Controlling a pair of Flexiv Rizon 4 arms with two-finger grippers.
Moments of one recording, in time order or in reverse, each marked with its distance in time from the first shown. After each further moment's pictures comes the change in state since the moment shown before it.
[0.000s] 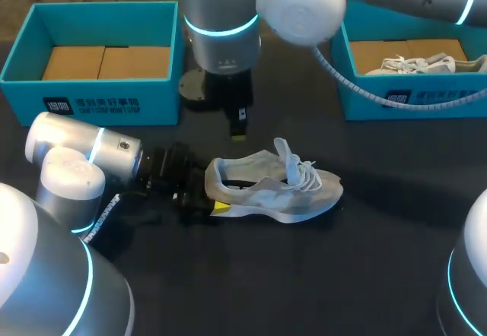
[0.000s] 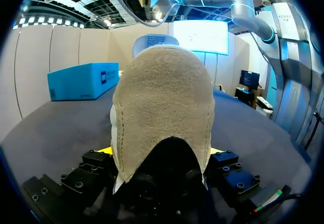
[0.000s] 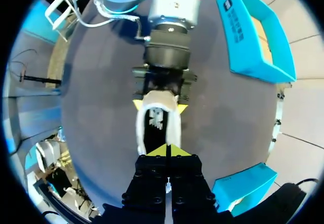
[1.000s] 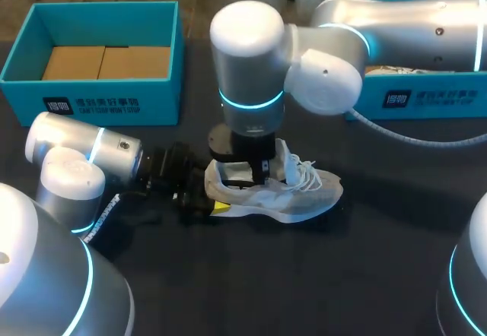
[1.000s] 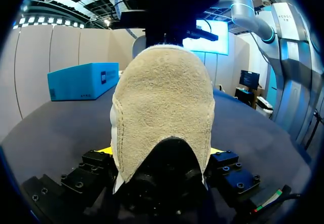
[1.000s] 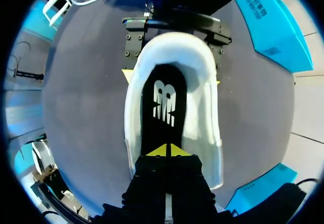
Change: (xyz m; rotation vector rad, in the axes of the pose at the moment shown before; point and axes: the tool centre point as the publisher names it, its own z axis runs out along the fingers) left arm 0.000 0.000 0.000 0.000 0.000 0.000; right arm 0.027 -0.033 0.109 0.001 0.017 0.021
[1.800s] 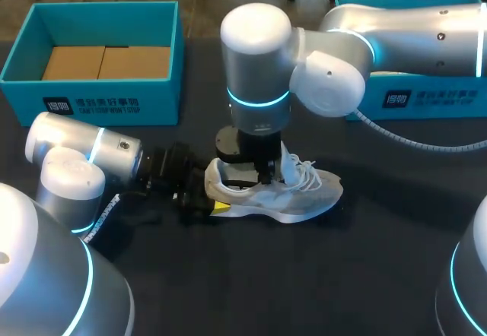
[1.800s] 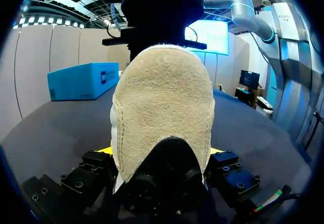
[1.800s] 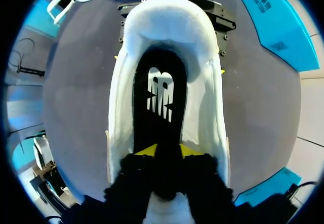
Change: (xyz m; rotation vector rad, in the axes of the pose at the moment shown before) left arm 0.000 0.000 0.000 0.000 0.000 0.000; right arm -0.008 -0.007 0.018 -0.011 0.039 -0.036
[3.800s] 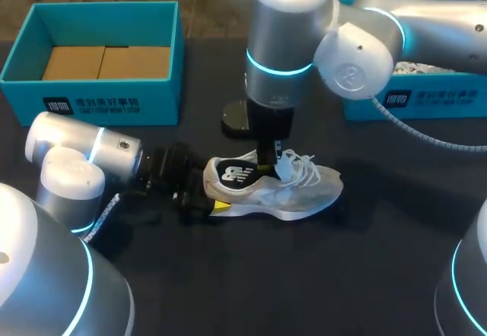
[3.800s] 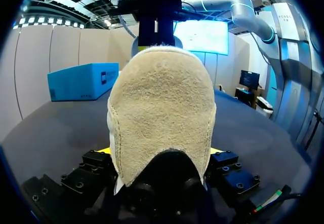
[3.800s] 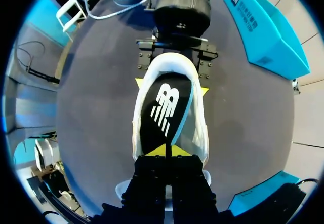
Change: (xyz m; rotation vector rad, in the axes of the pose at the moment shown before) left arm 0.000 -0.001 0.000 0.001 -0.001 0.000; right arm 0.000 0.003 -0.055 -0.138 0.023 -0.014
